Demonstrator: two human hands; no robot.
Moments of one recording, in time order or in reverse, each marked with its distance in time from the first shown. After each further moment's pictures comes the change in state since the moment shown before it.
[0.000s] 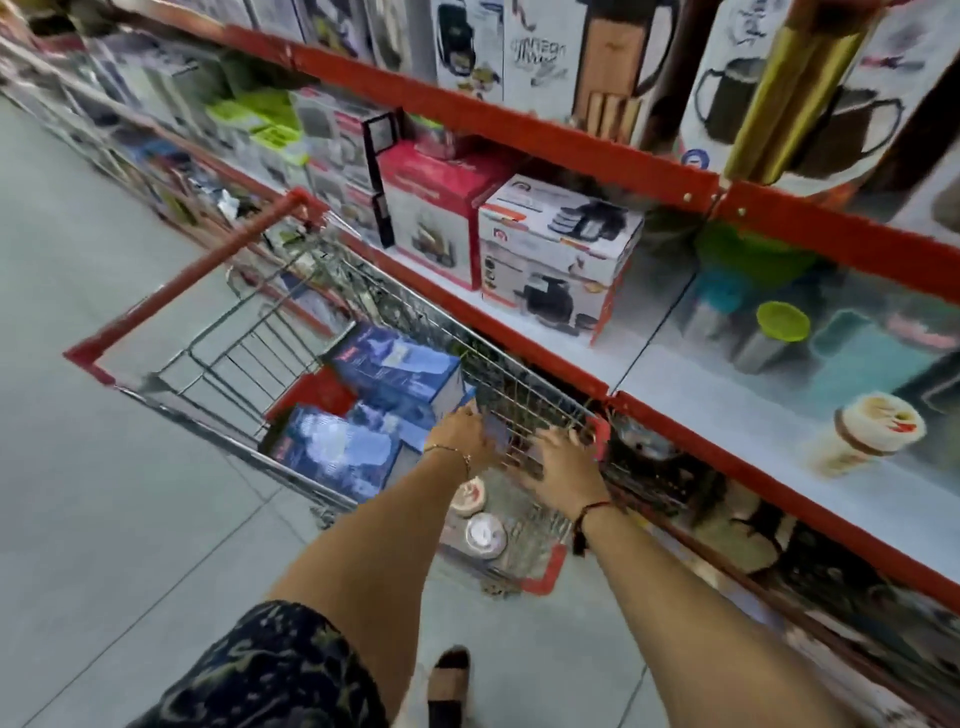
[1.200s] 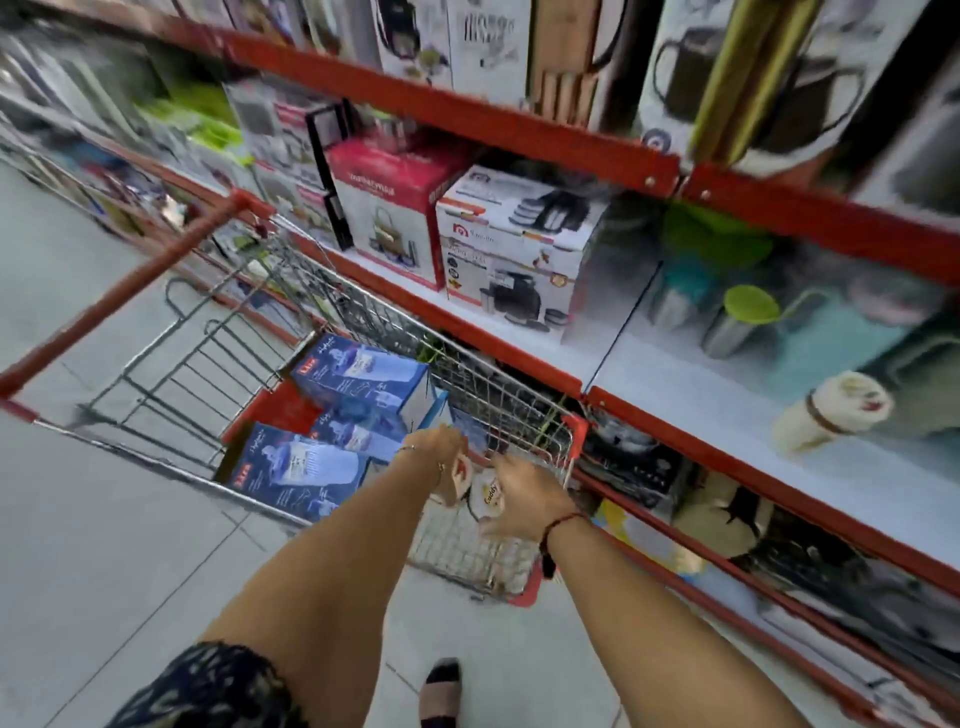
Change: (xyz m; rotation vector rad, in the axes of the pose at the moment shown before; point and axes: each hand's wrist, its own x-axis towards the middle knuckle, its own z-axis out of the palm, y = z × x) left_hand 0.014 0.005 -0.009 0.322 -0.301 0.135; right_hand 0.004 -0.008 0.018 0.039 -0.134 -0.053
